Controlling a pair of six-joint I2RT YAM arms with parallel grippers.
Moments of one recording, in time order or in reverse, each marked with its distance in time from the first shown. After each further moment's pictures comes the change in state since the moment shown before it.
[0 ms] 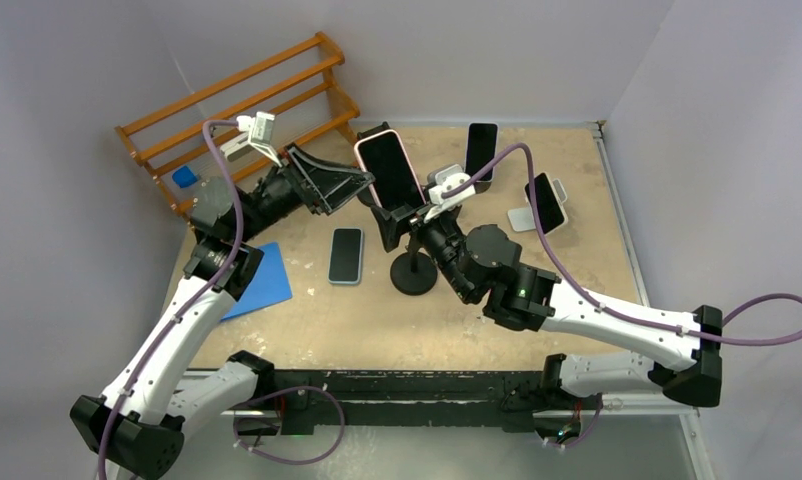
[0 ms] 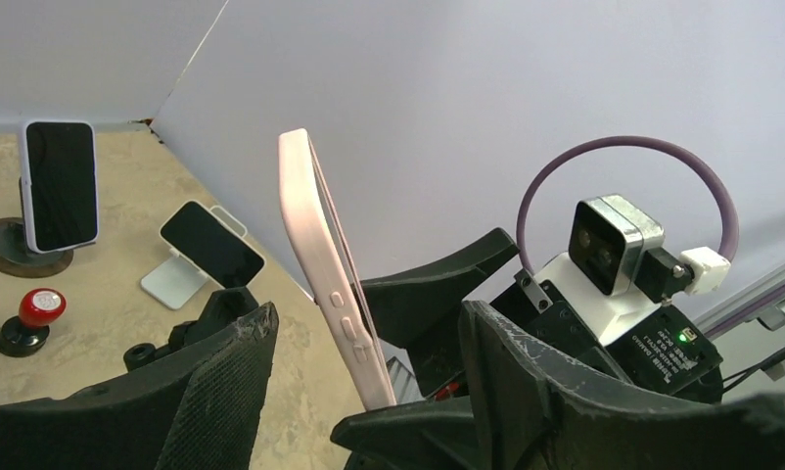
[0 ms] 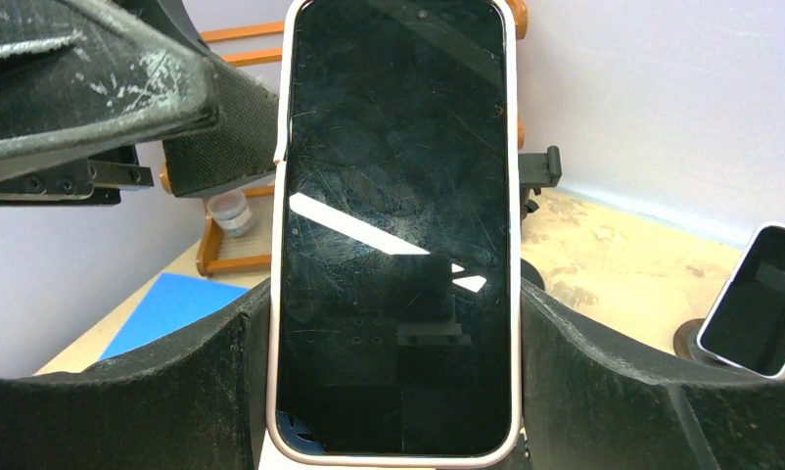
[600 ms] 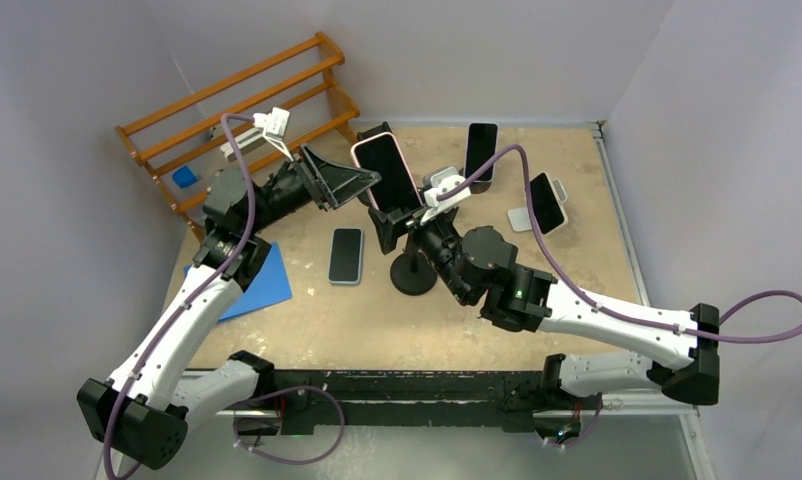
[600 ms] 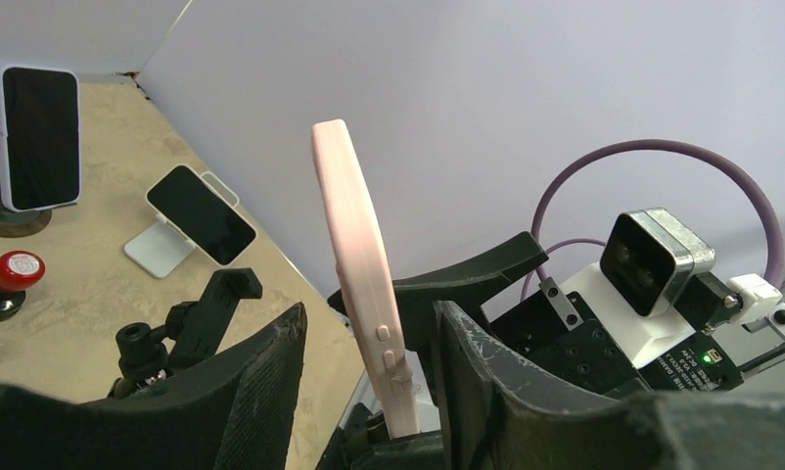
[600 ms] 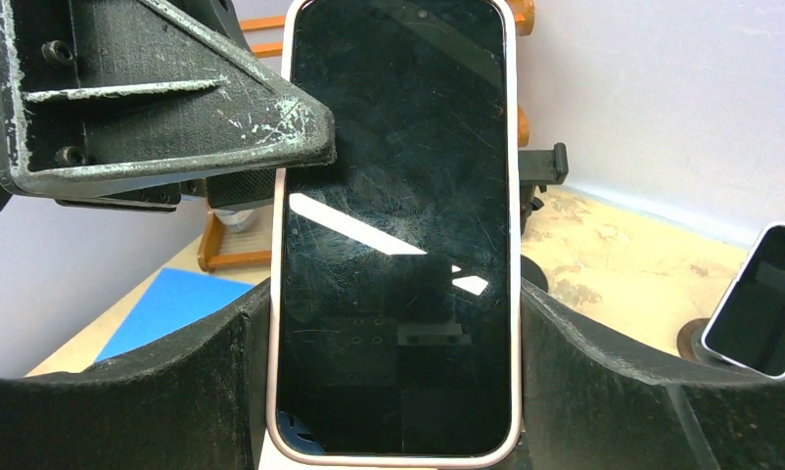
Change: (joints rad) left arm 0.000 0.066 0.010 -0.002 0.037 -0.047; right arm 0.014 0.012 0.000 0.005 0.007 -0.006
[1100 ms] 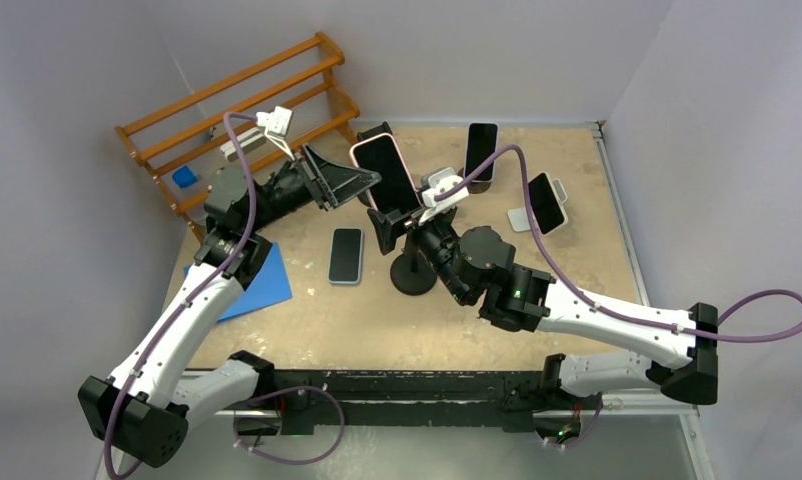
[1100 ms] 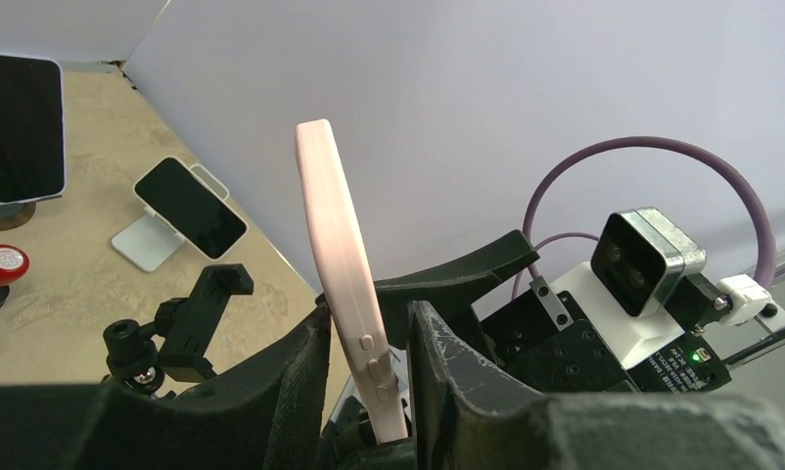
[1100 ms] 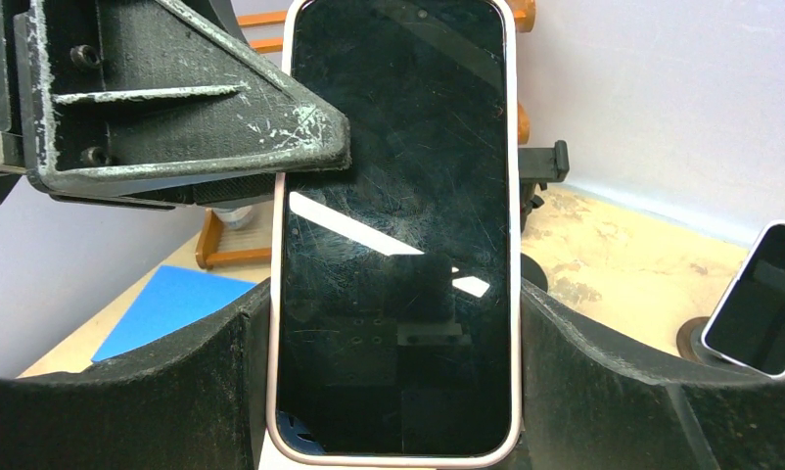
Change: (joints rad) left arm 0.000 0.009 0.006 0.004 0.024 -0.017; right arm 0.000 0.009 0.000 -0.001 0.000 0.000
